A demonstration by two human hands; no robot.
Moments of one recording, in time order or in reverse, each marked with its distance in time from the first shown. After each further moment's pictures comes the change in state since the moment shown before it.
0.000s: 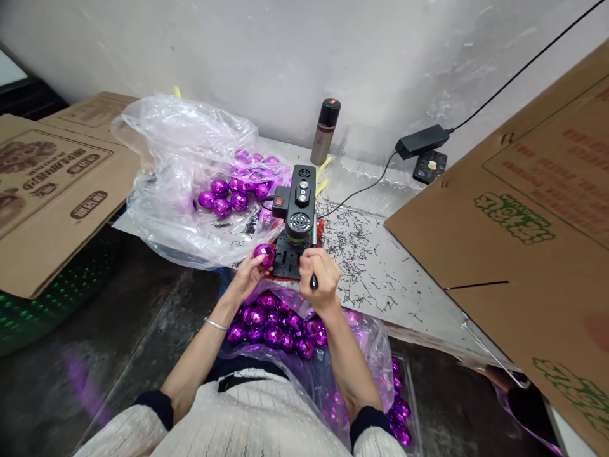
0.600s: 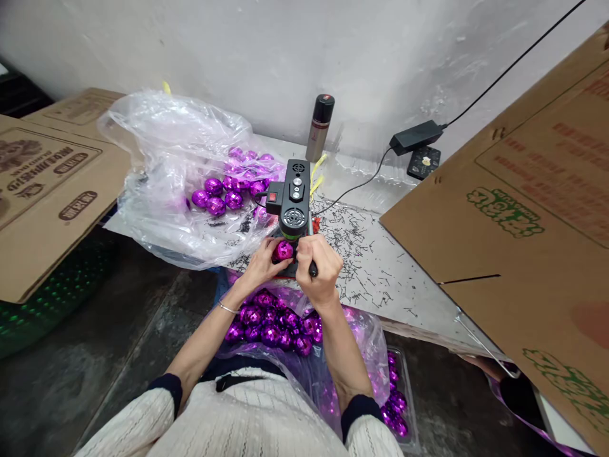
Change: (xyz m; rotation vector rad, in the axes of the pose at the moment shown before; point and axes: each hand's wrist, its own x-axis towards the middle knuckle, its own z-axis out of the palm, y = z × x) left_hand 0.034 -0.011 0.019 1.220 -0.090 0.600; right_hand 0.024 -0.008 -0.004 0.012 0.011 0.131
